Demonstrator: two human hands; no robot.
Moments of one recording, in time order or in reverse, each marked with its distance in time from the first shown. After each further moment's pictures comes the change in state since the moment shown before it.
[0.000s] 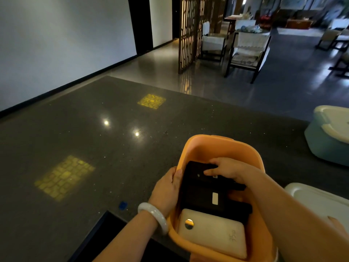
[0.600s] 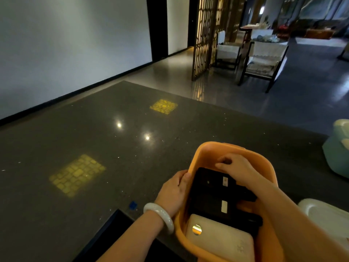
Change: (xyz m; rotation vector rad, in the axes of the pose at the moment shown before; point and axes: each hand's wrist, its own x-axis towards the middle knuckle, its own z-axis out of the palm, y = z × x) left_hand -0.003 -0.008 -0.011 -0.076 0.006 0.029; right_hand -0.016 -0.022 0.001 -0.109 0.399 -0.152
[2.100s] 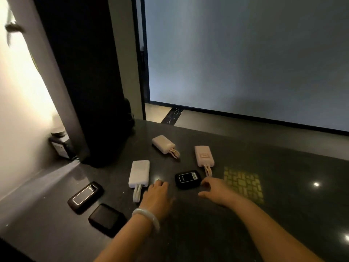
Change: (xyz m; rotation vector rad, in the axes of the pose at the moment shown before) left_hand -0.443 -0.294 -0.404 0.335 0.916 -1.000; right_hand -0.195 -0.585 0.505 -0.501 -0.808 -1.141
